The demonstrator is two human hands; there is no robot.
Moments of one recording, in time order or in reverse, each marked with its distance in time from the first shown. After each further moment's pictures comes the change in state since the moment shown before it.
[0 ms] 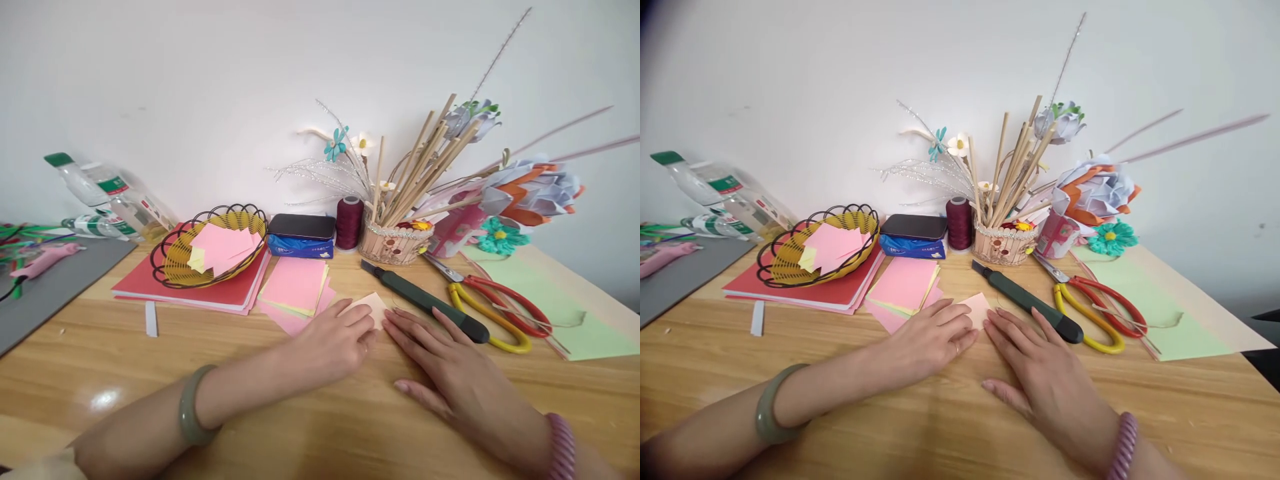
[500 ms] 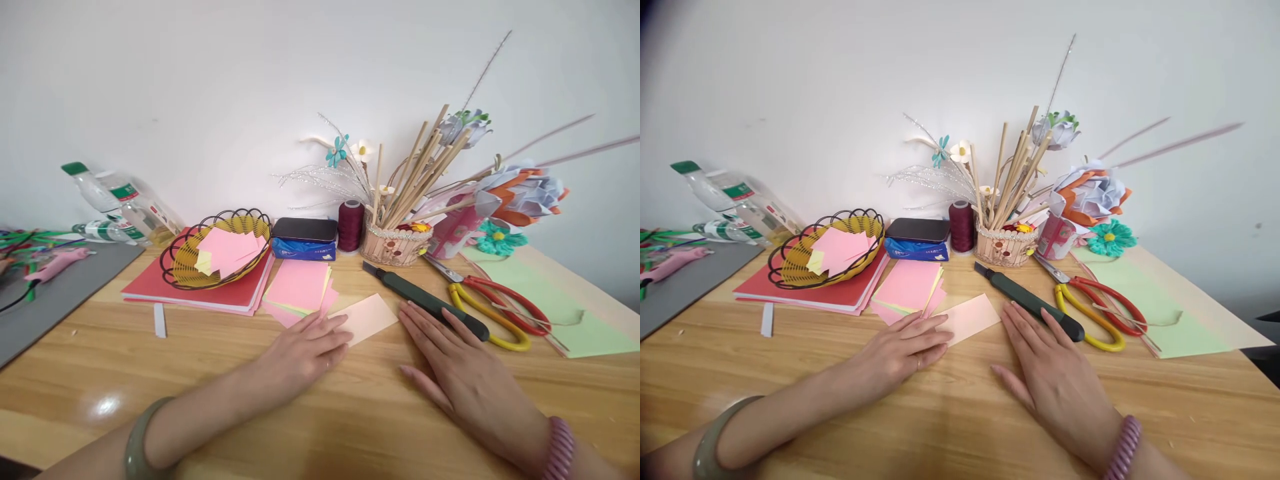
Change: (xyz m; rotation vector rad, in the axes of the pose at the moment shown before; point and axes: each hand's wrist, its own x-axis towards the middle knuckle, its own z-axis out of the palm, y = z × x) left_hand -0.061 0.001 -0.011 -0.269 -0.024 -0.162; right_hand -0.003 -0.007 0.001 0.000 0.122 0.077
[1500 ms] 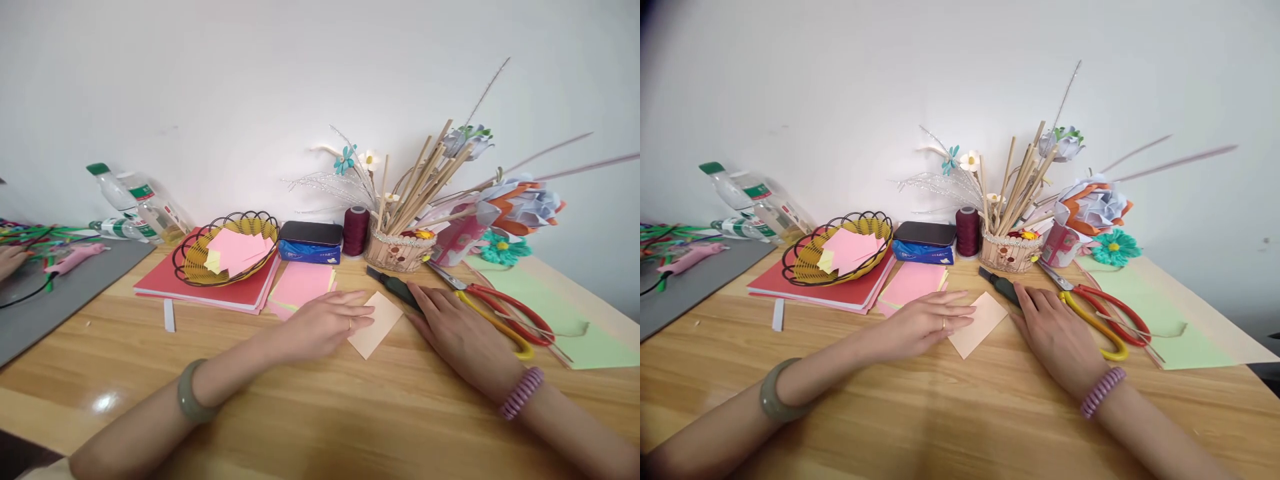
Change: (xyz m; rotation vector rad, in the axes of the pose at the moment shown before) left_hand 0.046 -0.018 -0.009 -0.172 -0.034 -0.021; right_hand 0.027 0.041 0.015 -0.136 -0.034 0.143
